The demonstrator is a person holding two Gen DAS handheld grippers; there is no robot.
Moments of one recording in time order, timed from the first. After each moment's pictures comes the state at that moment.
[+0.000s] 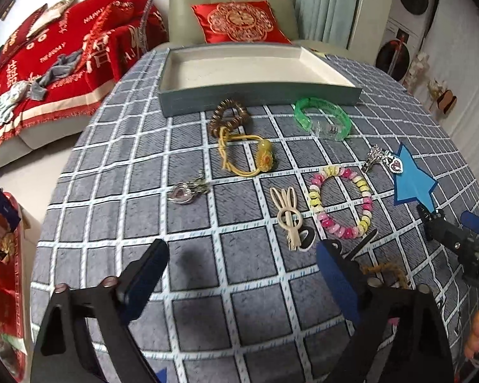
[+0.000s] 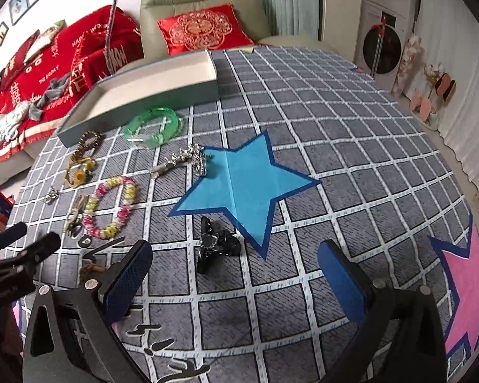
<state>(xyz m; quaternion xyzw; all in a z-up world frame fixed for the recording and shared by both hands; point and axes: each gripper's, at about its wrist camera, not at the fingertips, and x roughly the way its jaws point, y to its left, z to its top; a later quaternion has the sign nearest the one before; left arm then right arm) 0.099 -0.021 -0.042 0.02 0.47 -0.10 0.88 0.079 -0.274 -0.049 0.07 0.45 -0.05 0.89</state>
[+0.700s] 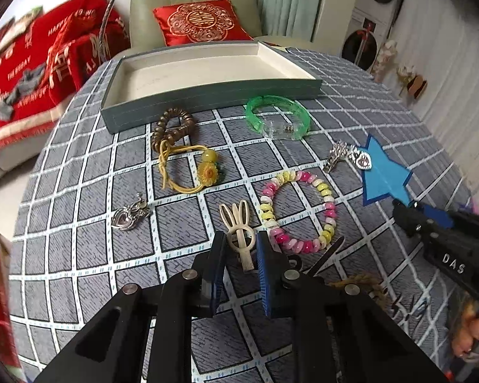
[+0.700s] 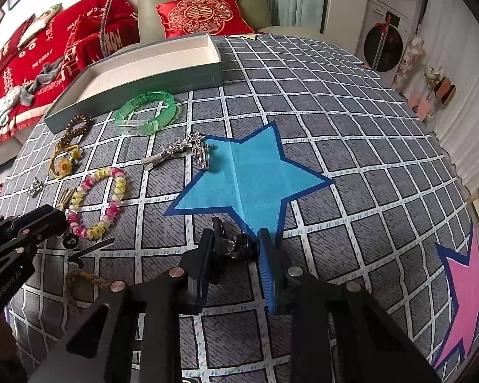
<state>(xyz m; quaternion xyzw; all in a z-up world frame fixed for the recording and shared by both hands) 0.109 -0.043 -0.043 0.02 0.46 -0.18 0.87 0.091 -0.261 -0.055 0.05 0.47 -0.05 0.88</state>
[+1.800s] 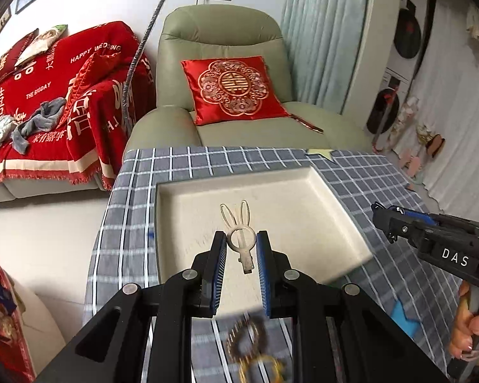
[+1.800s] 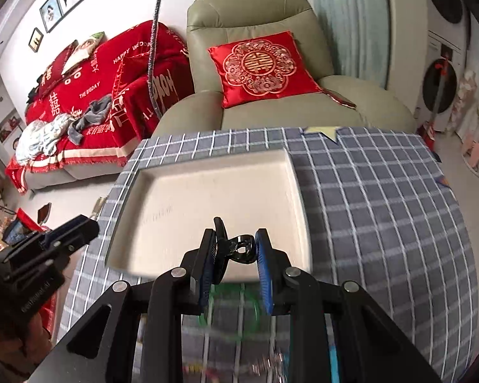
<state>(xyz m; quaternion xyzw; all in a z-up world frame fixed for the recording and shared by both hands) 0.284 -0.012 0.061 -0.01 0.38 -0.13 0.92 0.305 -0.233 0.062 0.08 0.42 0.07 0.90</state>
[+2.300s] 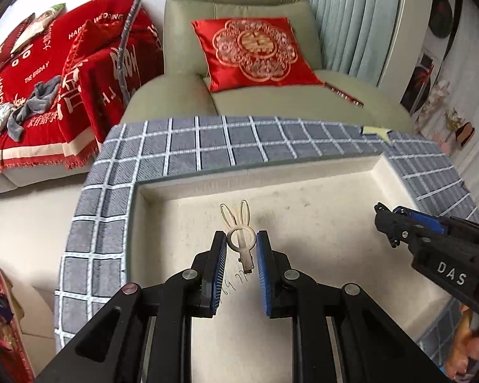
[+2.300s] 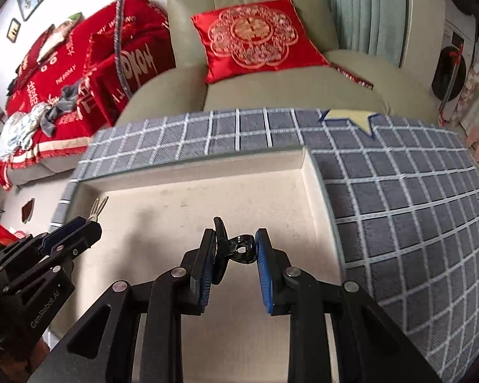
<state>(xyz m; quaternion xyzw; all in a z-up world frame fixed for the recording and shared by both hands) 0.389 -0.028 -0.022 0.01 0.45 -0.09 0.89 0.422 -0.221 -0.030 0.07 0.47 0.05 0.88</state>
